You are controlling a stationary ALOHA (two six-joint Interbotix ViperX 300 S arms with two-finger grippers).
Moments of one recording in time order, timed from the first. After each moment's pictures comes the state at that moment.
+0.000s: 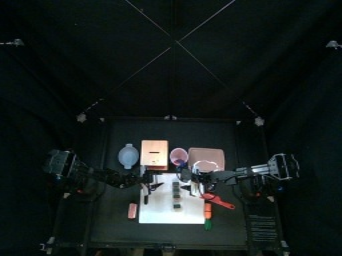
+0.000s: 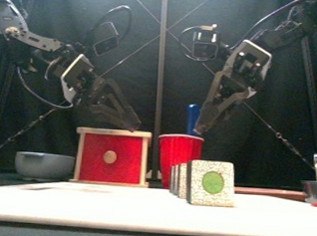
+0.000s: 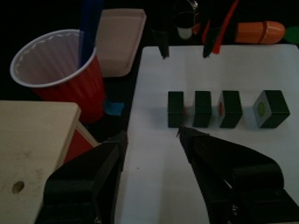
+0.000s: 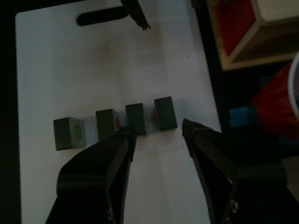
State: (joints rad) left arm -0.12 -0.03 0.92 -0.66 -0.55 0.59; right arm 0.00 -0.06 0.68 -0.15 0.18 0.30
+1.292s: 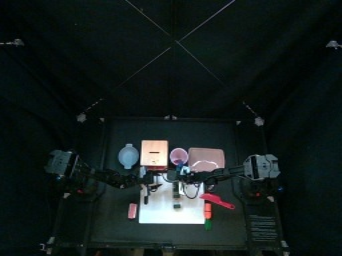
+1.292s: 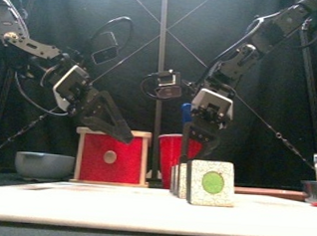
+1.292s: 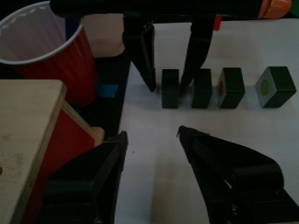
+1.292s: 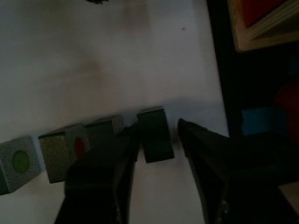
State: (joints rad) left arm -0.12 0.01 0.93 -0.66 -0.52 0.59; right arm -0.02 0.16 0.54 -0.15 0.32 0.29
